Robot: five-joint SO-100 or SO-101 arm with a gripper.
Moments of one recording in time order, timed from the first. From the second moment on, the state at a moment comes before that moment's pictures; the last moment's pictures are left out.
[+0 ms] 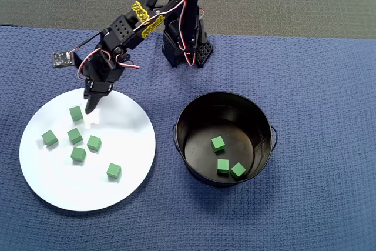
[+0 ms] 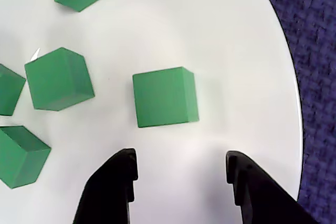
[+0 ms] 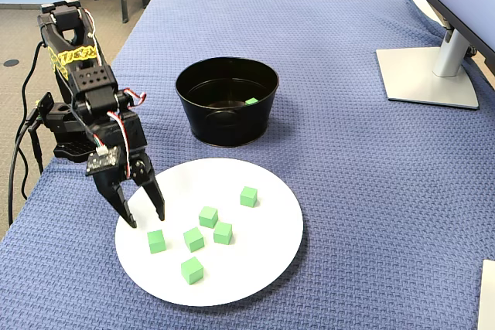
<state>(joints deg) 55.7 94.2 126.1 22.3 -71.7</state>
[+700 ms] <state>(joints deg) 56.4 85.0 120.3 17.6 -74.0</state>
